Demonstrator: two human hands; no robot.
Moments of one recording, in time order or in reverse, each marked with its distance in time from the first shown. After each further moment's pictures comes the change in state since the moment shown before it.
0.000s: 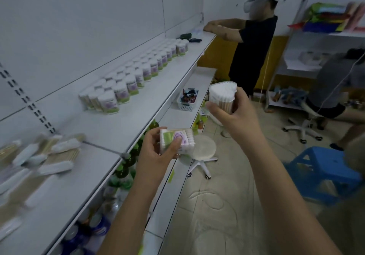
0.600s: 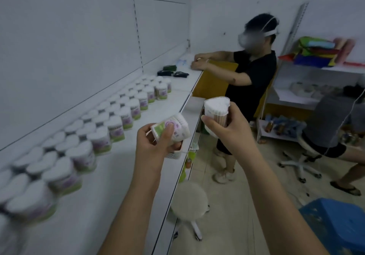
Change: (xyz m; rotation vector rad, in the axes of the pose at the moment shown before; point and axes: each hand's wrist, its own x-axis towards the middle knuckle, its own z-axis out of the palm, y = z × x) left_hand 0.368 -0.005 0.127 -0.256 0.053 0.017; right_hand 0.339 0.114 0.019 -0.057 0.010 0.007
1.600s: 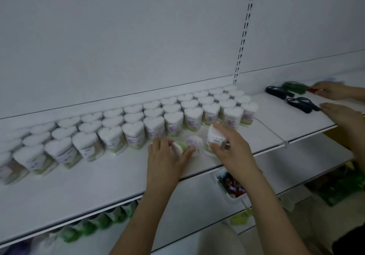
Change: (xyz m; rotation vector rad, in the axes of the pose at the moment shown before) left_hand 0.183 -0.122 0.044 1.285 0.936 0.109; right_hand 0.290 0.169 0.141 0.097 -0.885 -0.361
